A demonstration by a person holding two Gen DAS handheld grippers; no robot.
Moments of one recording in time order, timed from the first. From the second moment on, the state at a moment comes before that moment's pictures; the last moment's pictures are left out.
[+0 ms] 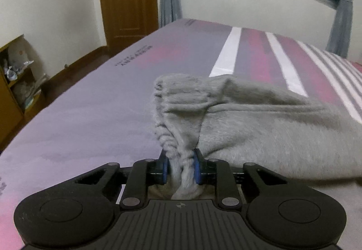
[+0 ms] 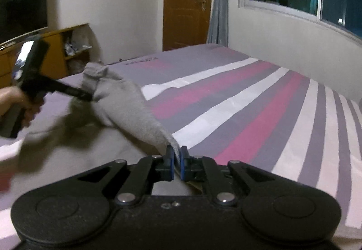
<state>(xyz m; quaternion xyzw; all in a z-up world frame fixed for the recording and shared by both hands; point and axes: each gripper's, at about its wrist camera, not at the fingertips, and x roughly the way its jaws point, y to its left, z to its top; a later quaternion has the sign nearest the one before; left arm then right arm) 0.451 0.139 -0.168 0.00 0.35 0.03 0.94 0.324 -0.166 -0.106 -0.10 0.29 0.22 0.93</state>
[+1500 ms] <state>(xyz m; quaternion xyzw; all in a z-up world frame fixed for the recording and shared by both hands) 0.330 0.203 -0.232 -0.31 0.42 0.07 0.85 0.203 -0.220 -0.174 0.17 0.43 0.05 0.88</state>
